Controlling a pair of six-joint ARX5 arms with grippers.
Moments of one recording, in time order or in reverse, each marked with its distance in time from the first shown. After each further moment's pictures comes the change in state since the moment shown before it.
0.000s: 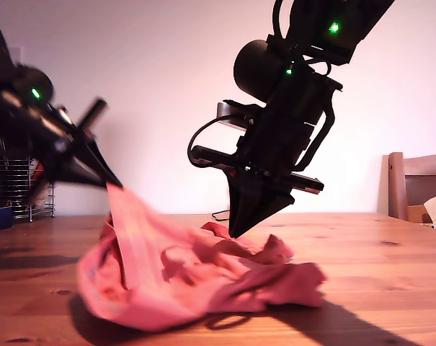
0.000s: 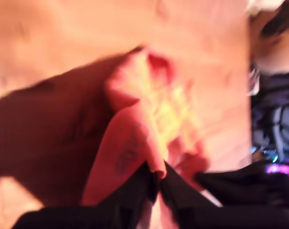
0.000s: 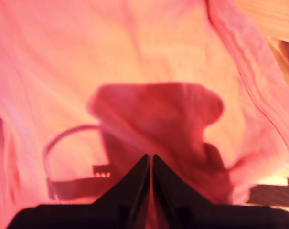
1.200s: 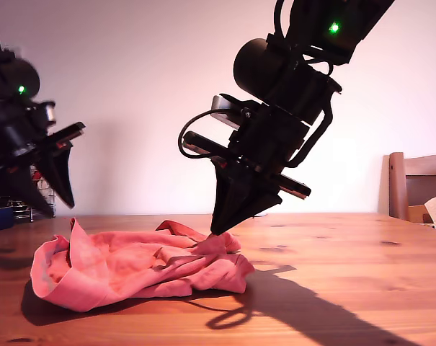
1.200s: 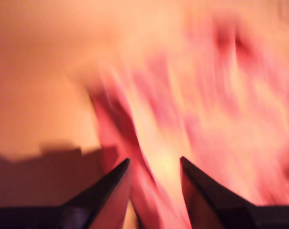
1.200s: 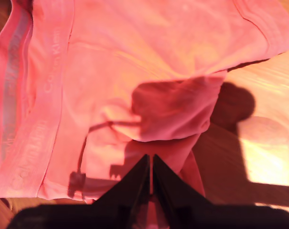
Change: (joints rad) left arm 0.015 -0.012 0.043 -0.291 -0.414 0.338; right arm 0.001 0.000 0.000 0.015 -0.145 -0.003
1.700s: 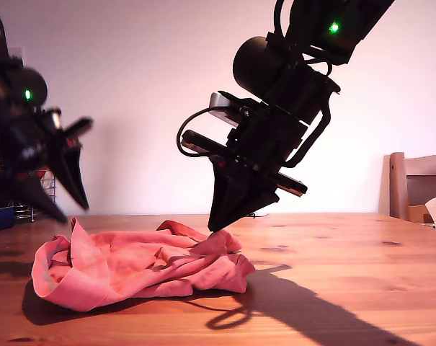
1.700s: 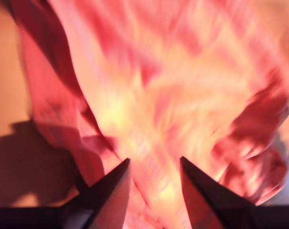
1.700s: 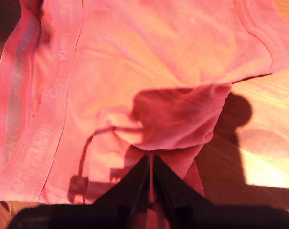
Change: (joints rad) left arm -0.052 0.000 -0.126 0.019 0.095 -0.087; right arm 0.000 0.000 0.000 0.029 0.000 -0.025
